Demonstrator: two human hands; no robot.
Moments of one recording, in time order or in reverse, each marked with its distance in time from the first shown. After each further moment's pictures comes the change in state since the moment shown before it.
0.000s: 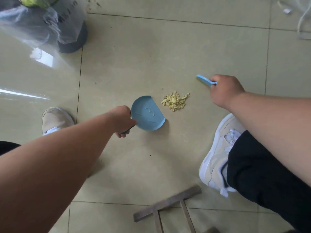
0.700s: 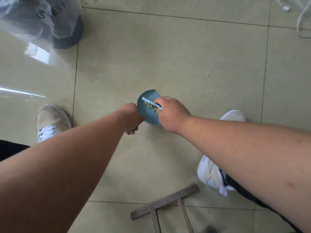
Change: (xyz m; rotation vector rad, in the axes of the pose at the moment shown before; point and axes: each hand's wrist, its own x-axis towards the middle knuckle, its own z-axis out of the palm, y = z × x) left_hand 0.011 0.034 0.024 -0.136 -0.024 -0.073; right_hand -0.081 -0.118 0.075 0.154 -0.188 -0.346
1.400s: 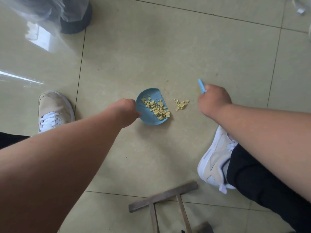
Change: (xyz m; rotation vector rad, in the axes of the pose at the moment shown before) left_hand 0.002 -0.040 -0.012 0.243 0.174 0.111; right_hand -0.002 0.056 -0.063 -0.151 0.130 0.480
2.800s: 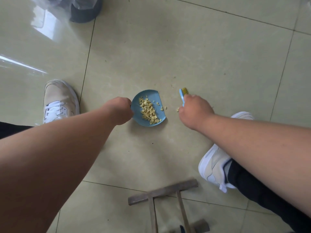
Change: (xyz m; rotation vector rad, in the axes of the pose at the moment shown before) left_hand -0.006 -0.039 0.001 0.196 0.033 0.018; right_hand -0.034 -0.037 0.049 -0.200 -0.113 -0.367
